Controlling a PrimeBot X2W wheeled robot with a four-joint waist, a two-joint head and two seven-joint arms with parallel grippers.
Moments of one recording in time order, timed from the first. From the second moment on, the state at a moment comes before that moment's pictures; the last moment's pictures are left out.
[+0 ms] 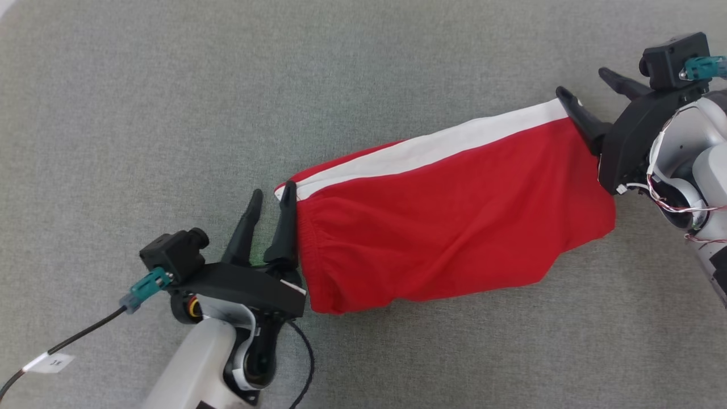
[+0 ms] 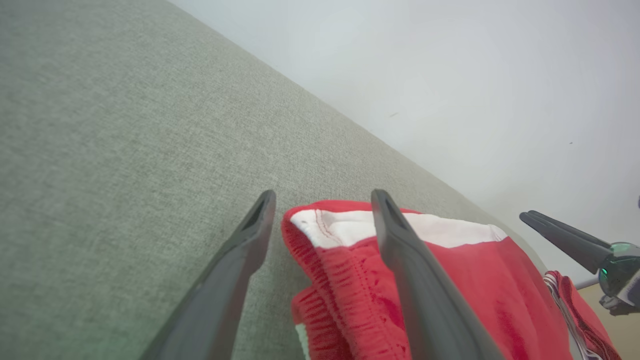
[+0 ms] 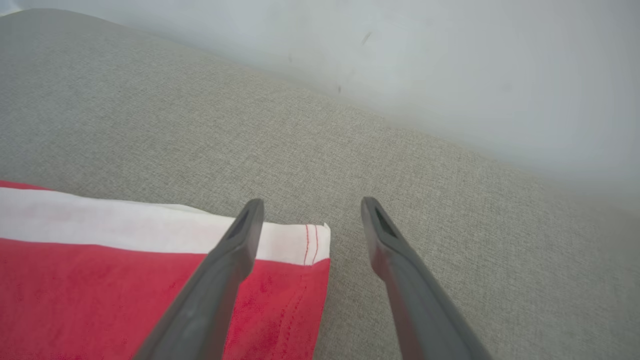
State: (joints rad) left arm -0.50 0.10 -0.40 0.37 -0.90 -0.03 -0.23; right arm -0.93 -0.66 0.59 0.50 0.63 0.13 0.29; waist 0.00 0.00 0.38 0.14
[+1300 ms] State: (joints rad) left arm -0.13 0.16 -0.23 0.03 -0.16 0.15 -0.26; right arm -0.73 -0.56 0.34 0.51 0.63 0.13 0.72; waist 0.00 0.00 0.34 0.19
